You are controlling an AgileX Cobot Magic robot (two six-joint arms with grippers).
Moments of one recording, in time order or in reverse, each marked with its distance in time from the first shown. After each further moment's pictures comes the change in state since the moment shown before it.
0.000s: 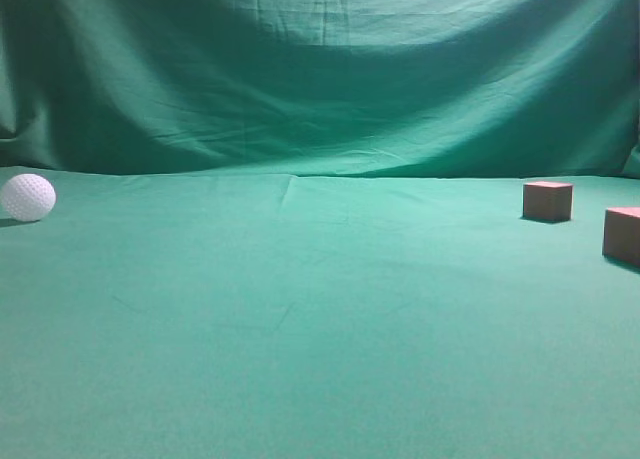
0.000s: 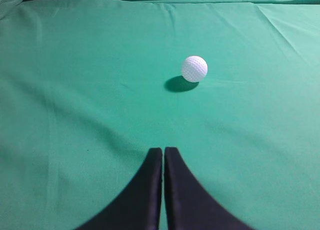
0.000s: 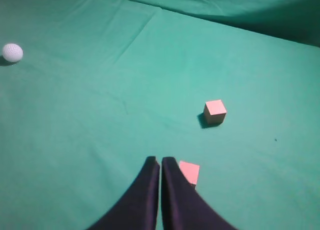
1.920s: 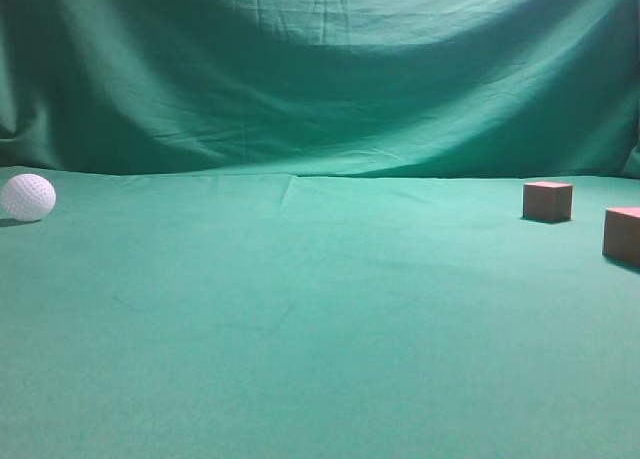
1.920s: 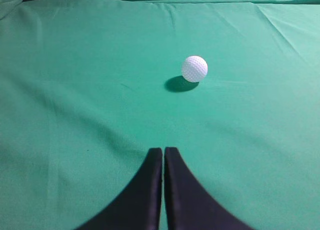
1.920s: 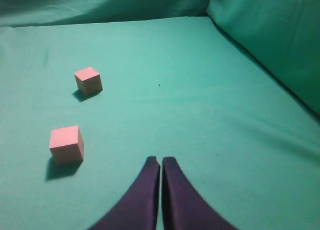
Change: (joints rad) left arm 0.000 0.000 0.000 0.000 0.000 0.000; right arm -0.489 -0.552 0.684 0.017 -0.335 0.048
